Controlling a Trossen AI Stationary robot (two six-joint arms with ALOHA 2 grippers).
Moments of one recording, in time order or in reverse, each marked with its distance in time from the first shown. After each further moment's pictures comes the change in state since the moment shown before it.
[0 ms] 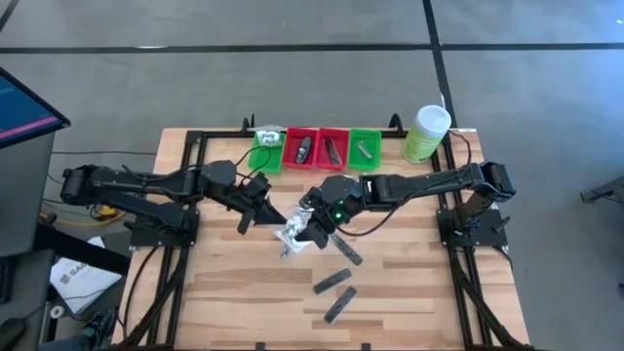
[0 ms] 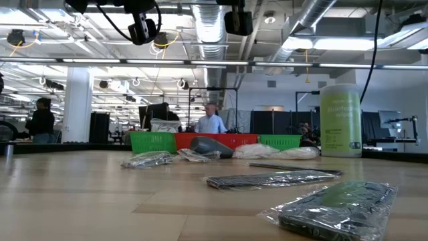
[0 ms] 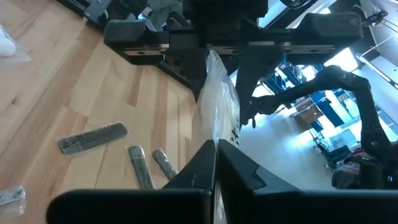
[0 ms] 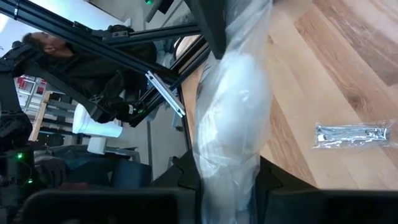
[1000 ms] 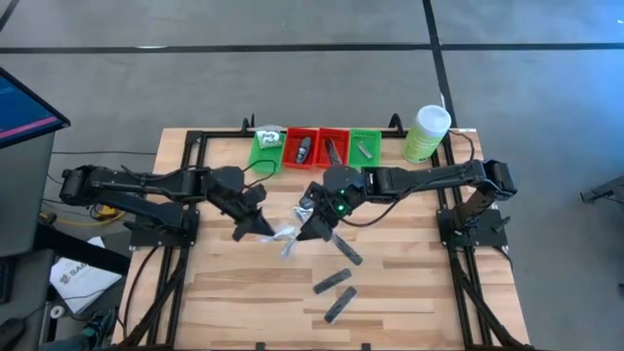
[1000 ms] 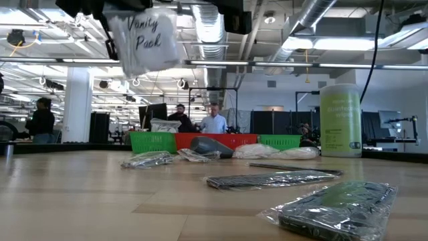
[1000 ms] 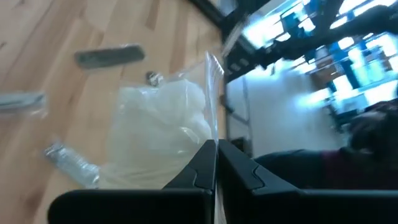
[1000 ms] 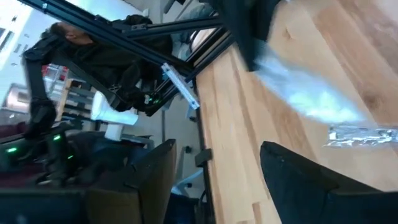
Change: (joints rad) left arm 0.000 -0.012 -0.001 -0.300 0.088 0.050; right arm -0.052 -0.018 -0.001 0.000 -0.138 -0.027
